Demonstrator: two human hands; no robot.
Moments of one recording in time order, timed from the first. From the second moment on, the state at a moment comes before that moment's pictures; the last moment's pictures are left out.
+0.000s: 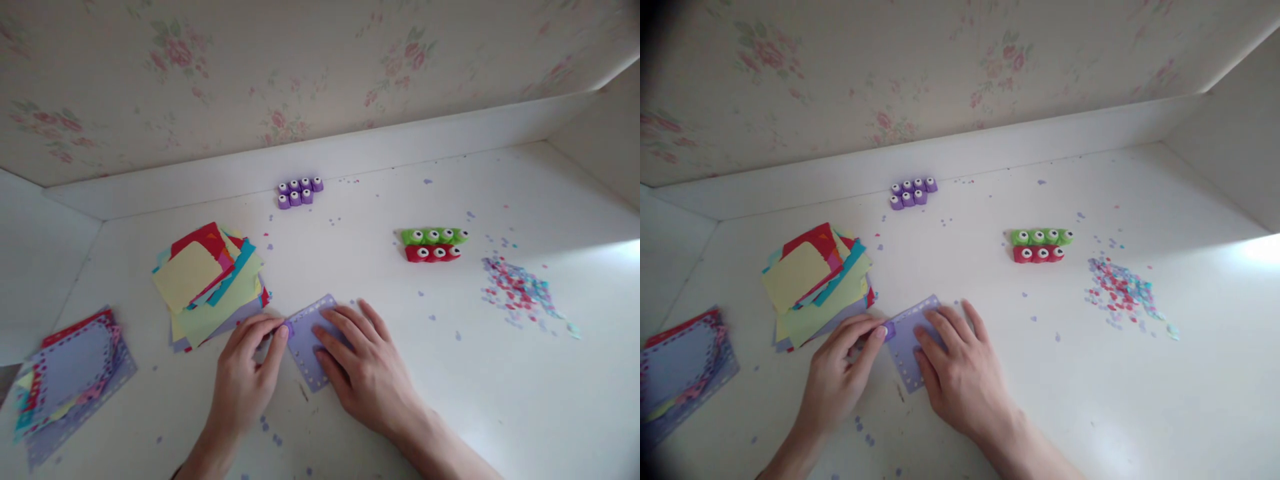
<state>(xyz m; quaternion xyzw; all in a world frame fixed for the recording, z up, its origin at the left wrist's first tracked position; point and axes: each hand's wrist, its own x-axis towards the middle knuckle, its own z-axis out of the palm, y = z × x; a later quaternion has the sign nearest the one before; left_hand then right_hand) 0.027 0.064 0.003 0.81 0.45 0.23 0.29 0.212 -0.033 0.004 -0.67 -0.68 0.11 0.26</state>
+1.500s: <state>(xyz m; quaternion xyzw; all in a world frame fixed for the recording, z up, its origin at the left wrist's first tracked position) 0.087 0.116 0.061 0.90 0.31 0.14 0.26 0.210 -0.036 0.009 -0.69 -0.65 0.11 0.29</state>
